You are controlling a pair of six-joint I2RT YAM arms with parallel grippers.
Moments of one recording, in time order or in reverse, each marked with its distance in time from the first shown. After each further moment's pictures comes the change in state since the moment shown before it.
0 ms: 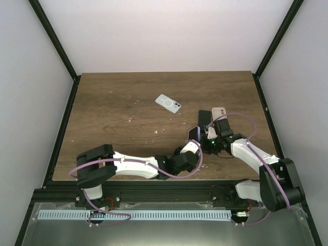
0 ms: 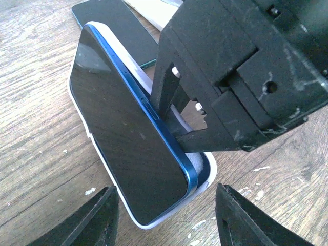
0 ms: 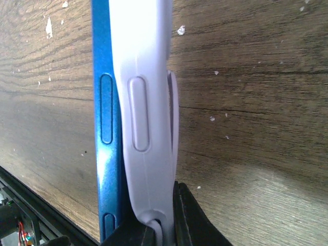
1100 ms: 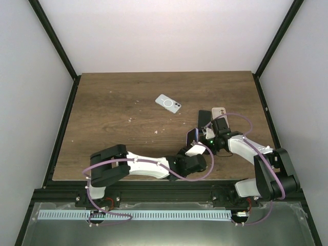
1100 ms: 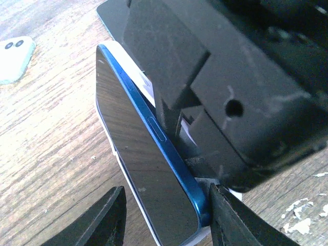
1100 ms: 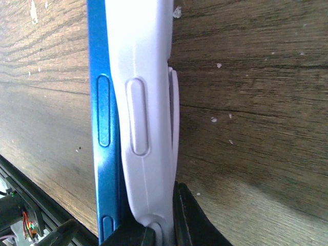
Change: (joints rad) left arm -0.020 0.146 0.152 -0.154 -0.167 0.078; right arm -0.003 0.109 0.024 0.006 -0.055 -0.031
